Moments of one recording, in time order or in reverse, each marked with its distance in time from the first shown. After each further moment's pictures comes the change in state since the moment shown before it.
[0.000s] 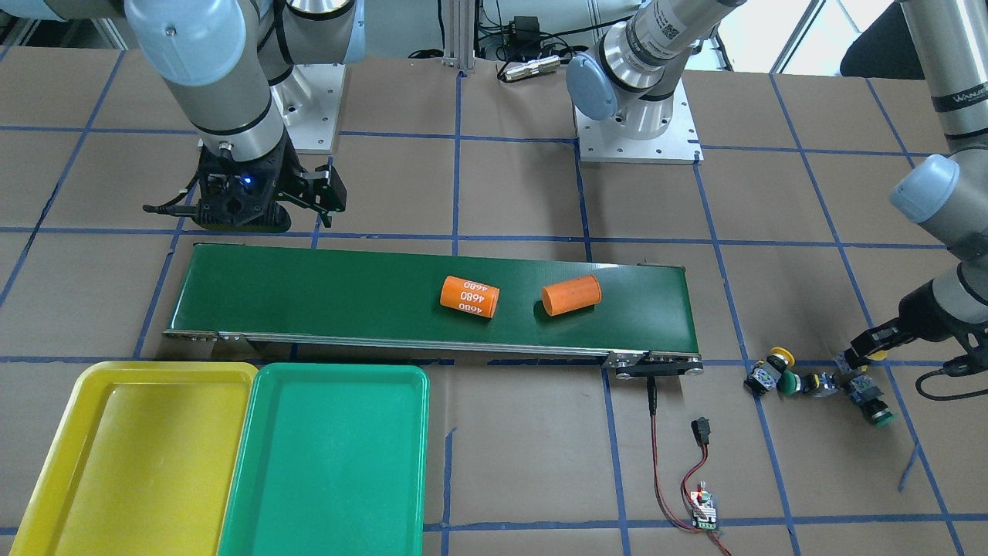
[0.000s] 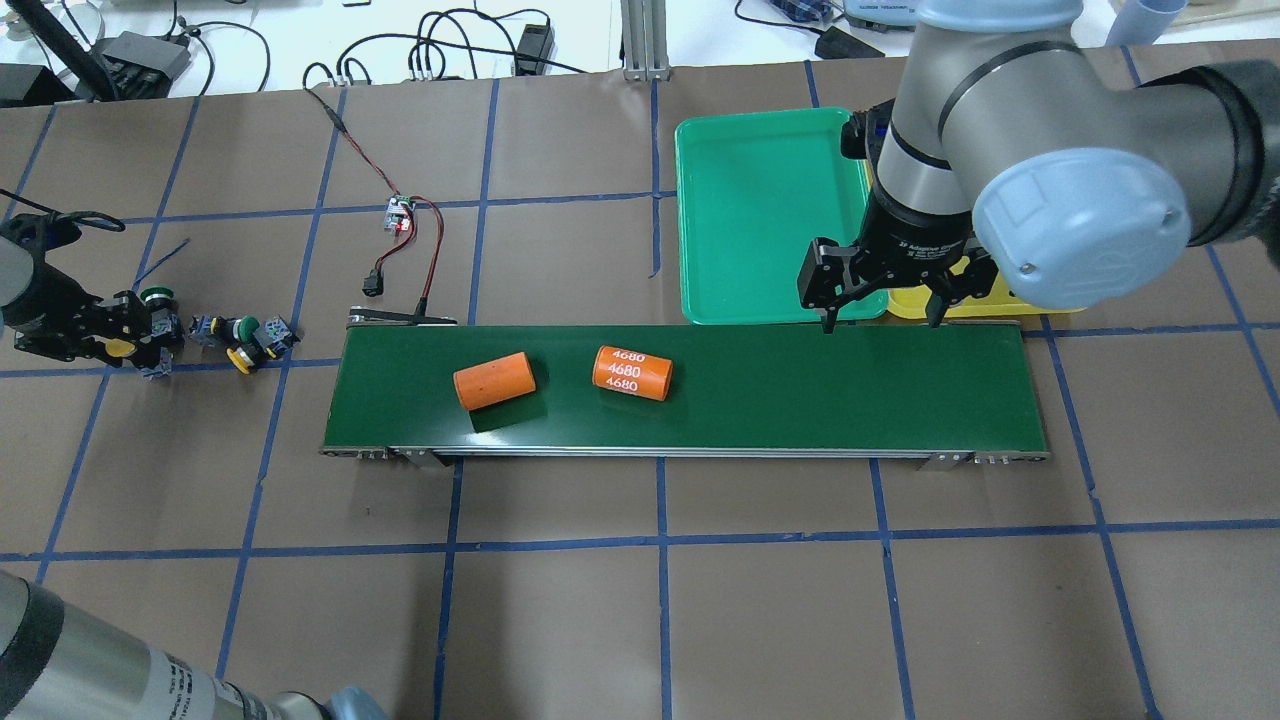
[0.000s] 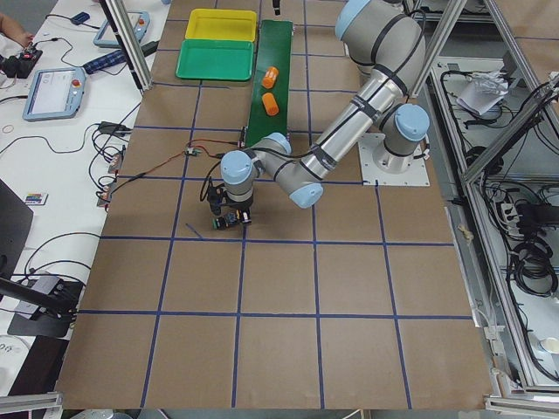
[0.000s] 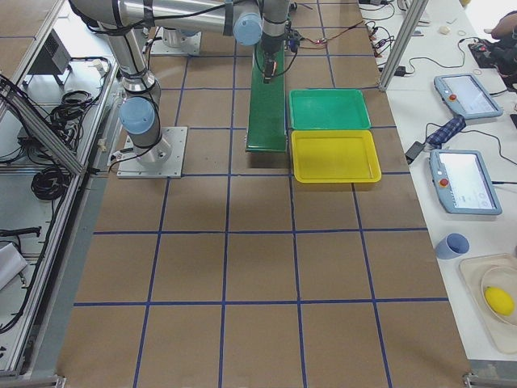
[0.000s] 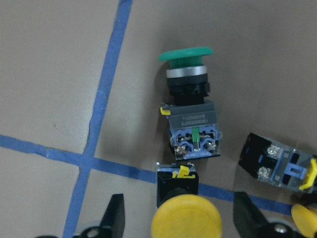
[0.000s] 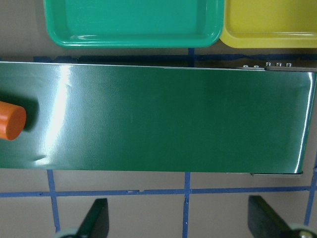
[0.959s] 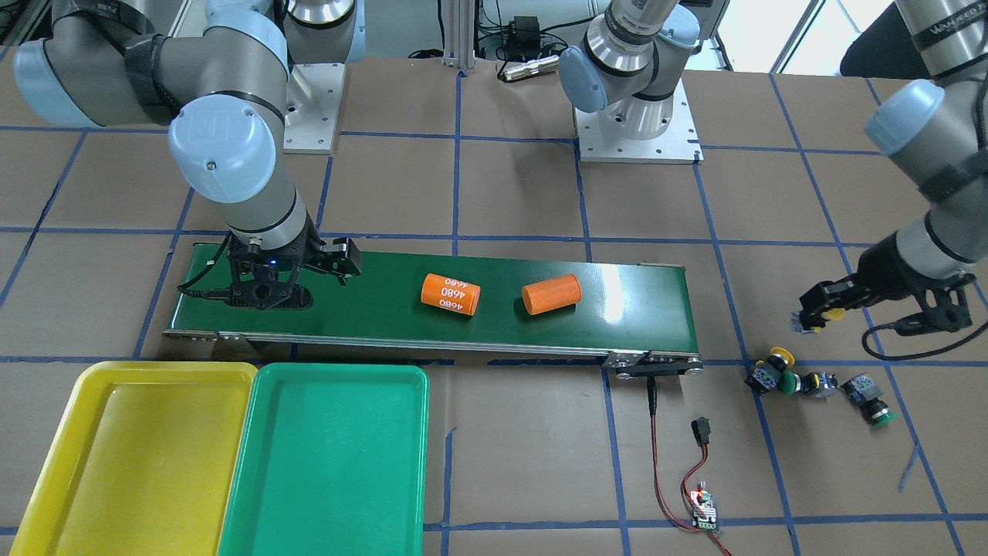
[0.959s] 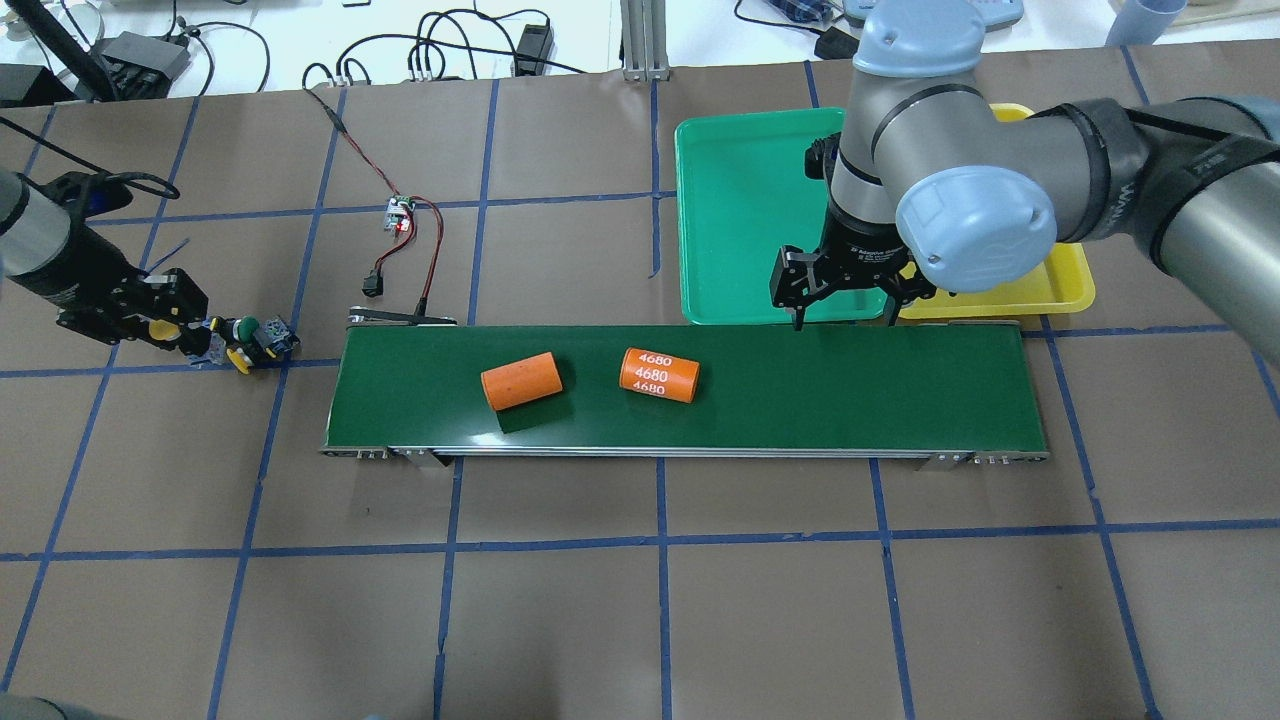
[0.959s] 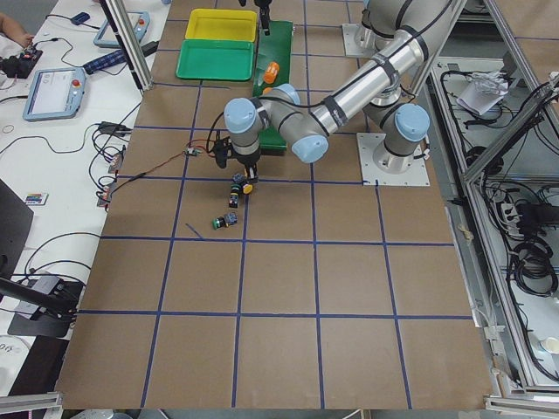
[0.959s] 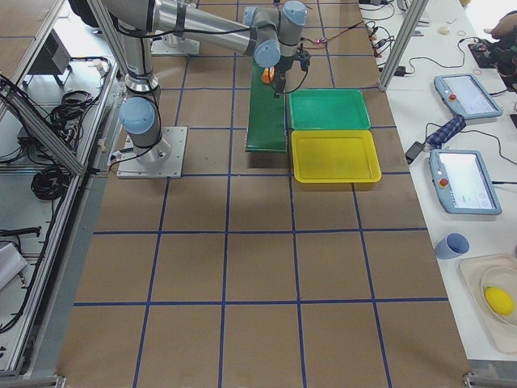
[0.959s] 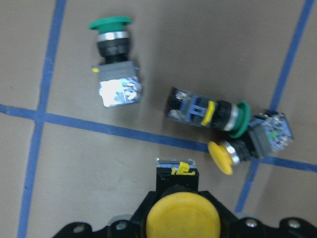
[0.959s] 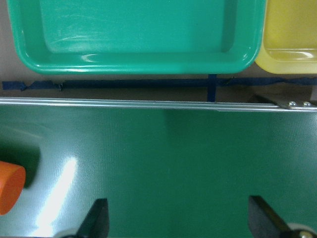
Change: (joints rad) left arm -0.198 0.278 -0.096 -0.260 -0.041 -0.044; right arm 0.004 0.167 -0.019 -0.109 0.006 0.011
